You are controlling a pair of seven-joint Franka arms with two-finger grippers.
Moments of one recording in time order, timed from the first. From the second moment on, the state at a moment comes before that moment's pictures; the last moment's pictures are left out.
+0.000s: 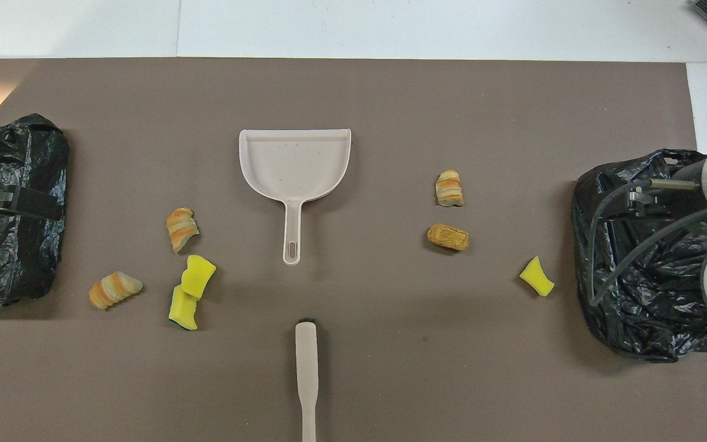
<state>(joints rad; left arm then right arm) -0.02 -0.03 -0.02 -1.65 -0.02 1.62 0.15 -0.02 -0.04 0.06 -1.67 0.02 1.60 0.19</state>
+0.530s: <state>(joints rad) -0.02 -0.03 -0.01 -1.65 -0.02 1.61 0.17 -0.01 0.00 0.07 -1.62 0.02 1.60 0.19</state>
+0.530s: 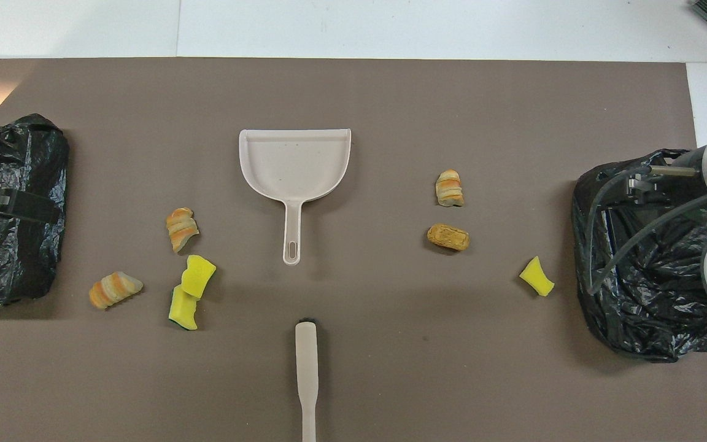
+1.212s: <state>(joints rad) -0.02 -0.03 -0.02 -1.66 -0.02 1.60 0.17 -0.01 0.00 0.07 -1.62 0.02 1.60 0.17</state>
